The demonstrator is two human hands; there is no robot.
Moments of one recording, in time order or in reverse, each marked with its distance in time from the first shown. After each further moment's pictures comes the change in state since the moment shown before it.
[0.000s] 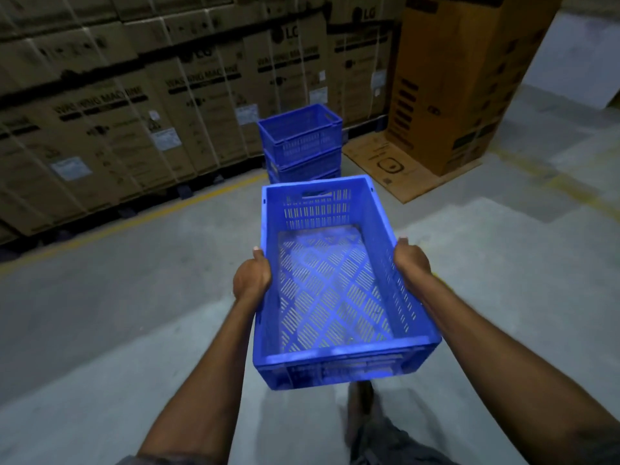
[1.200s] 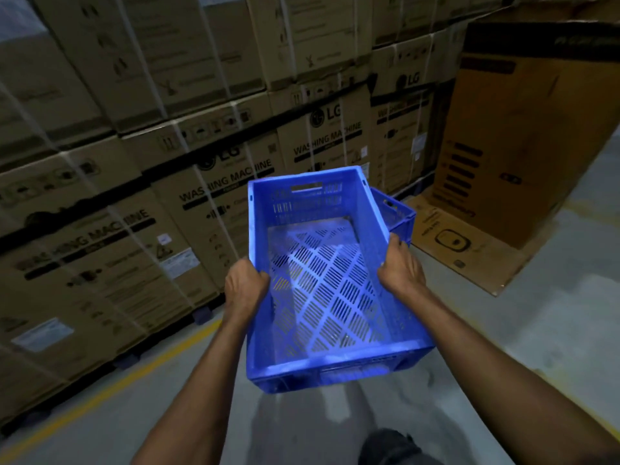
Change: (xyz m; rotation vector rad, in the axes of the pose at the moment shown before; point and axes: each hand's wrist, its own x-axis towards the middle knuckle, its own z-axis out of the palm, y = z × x) left_hand 0.771 0.264 -0.206 0.261 0.170 0.457; right_hand 0.318 -0.643 0.370 -0.356 0.212 -0.464
